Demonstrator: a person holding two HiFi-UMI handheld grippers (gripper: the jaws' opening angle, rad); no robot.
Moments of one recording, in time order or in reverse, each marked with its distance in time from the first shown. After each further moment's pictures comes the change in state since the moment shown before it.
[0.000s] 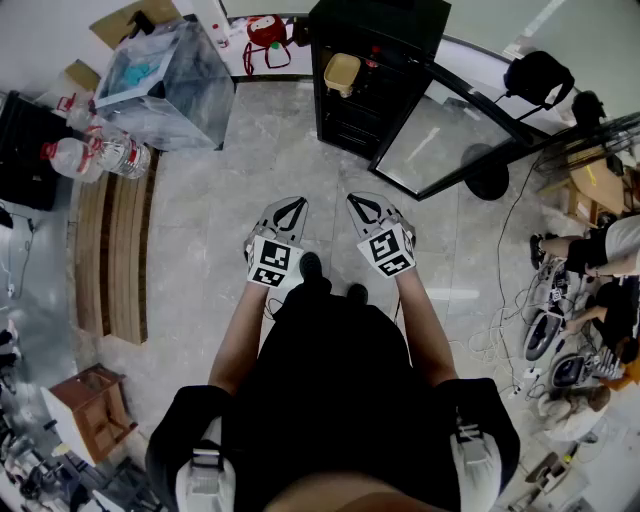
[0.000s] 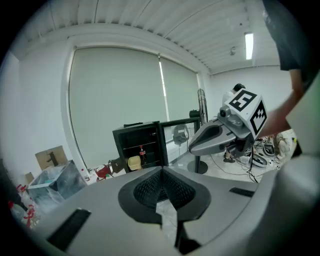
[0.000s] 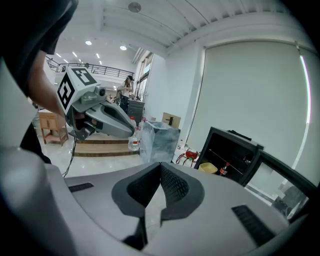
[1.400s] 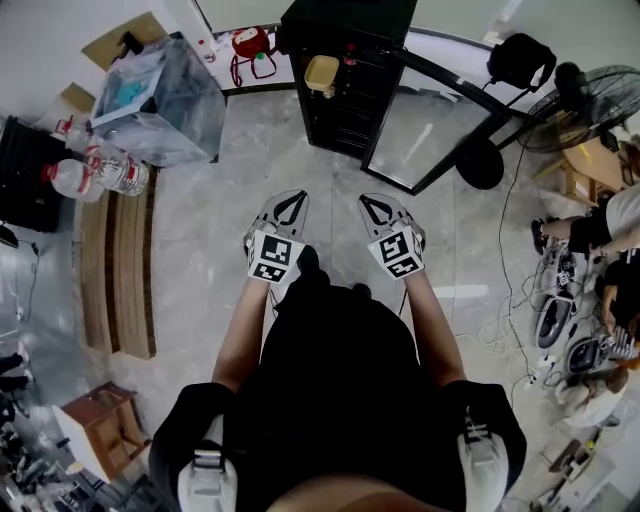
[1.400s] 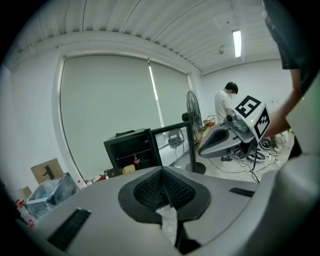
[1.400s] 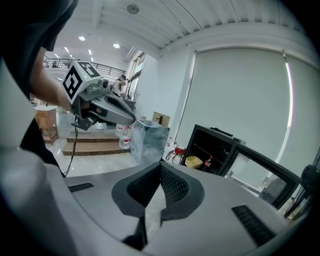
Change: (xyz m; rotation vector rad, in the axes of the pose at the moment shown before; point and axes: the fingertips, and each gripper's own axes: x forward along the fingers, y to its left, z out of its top) left arm 0.002 -0.049 0.039 0.081 -0.059 -0.030; right arm -0.077 -0.018 -0.040 0.013 0.014 -0.132
